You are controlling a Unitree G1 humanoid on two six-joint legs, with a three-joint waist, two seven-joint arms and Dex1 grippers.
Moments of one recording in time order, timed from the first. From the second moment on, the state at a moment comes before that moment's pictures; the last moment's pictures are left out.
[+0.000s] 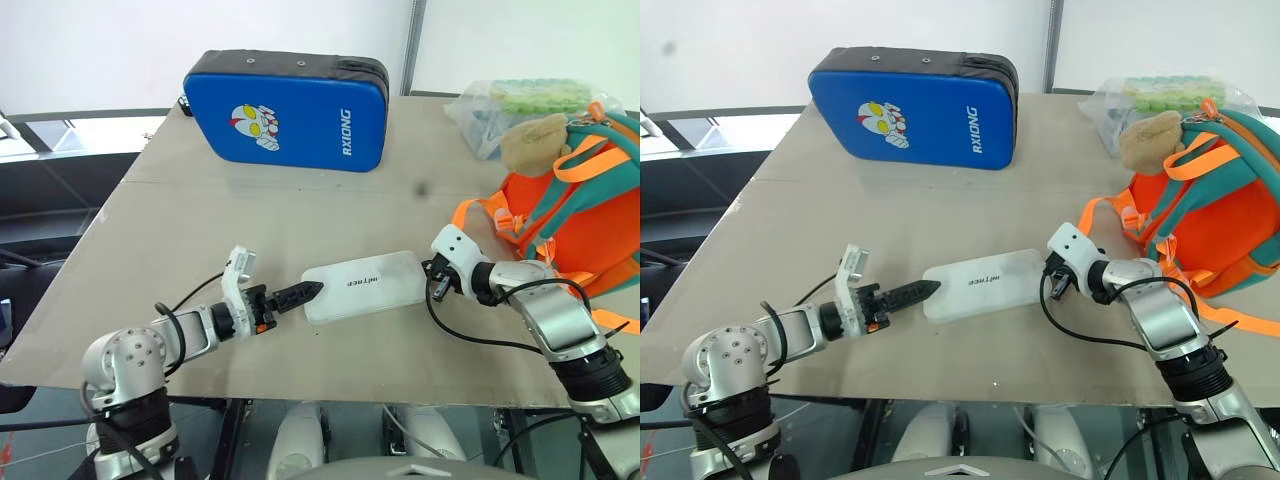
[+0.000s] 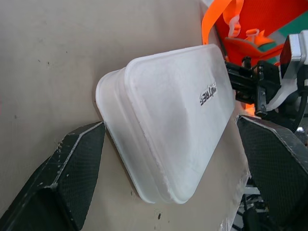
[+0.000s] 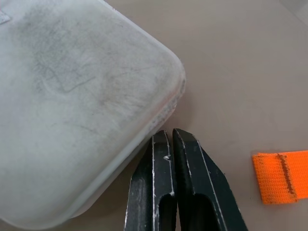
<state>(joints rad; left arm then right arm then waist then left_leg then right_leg) -0.14 0.41 0.44 -0.30 -1.00 1.45 -0.46 -0.37 -0.55 0.26 -0.20 0.08 0.71 0.75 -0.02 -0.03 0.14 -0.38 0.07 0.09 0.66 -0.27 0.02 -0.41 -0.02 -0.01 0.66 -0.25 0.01</state>
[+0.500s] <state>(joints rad) -0.14 0.35 0.46 -0.31 -1.05 1.47 -0.38 -0.39 -0.50 0.32 -0.20 0.08 0.69 0.80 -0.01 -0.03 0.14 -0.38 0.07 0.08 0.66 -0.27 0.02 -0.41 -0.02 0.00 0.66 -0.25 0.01</state>
